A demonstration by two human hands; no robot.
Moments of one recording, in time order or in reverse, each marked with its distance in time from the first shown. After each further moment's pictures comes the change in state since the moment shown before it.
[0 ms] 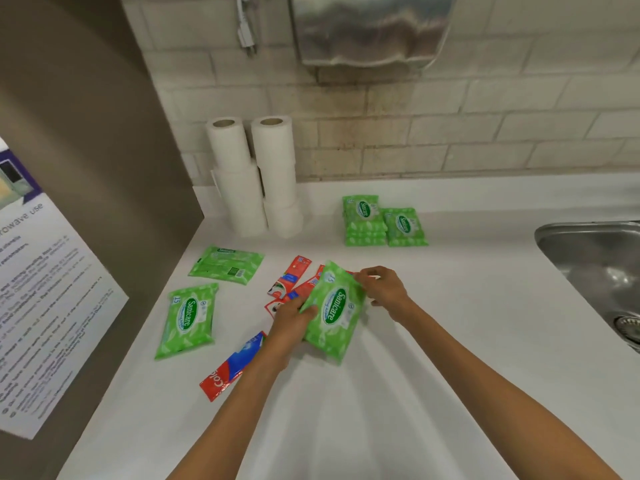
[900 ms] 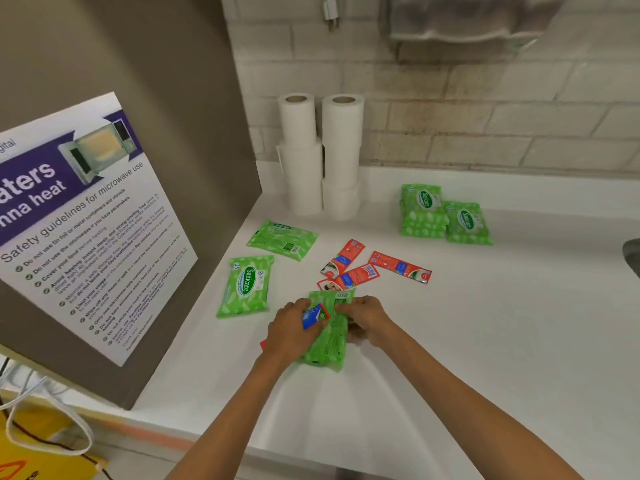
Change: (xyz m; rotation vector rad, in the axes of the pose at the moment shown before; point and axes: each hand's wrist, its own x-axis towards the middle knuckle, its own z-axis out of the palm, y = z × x) left_hand -0.020 -0.056 -0.079 0.747 0.233 0.076; right_hand -0.045 0.013 0.115 0.136 -0.295 0.254
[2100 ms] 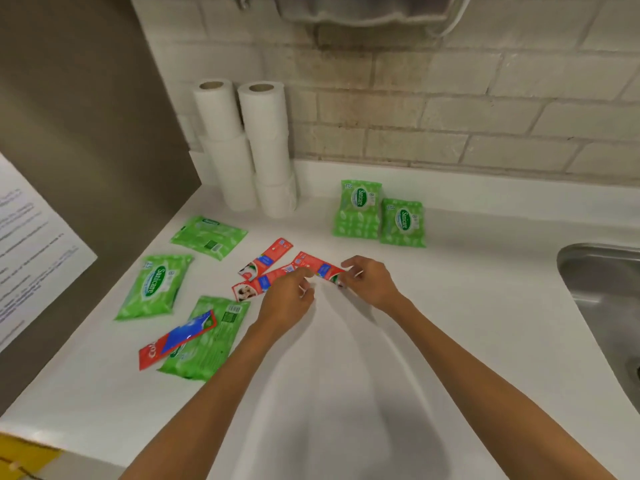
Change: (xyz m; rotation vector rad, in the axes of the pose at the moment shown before) left_hand 0.050 0.139 0.082 -0.040 0.111 0.203; right_hand 0.059 -0.035 -0.185 -0.660 0.086 -0.507
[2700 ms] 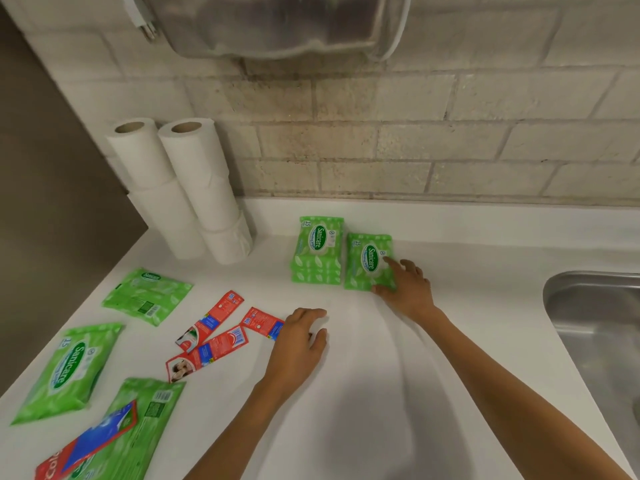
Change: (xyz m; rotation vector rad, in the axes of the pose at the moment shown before) left_hand 0.057 0.051 0.077 -0.095 0.002 0.098; right_hand 0.103 0.109 -0.102 -0.427 0.163 0.096
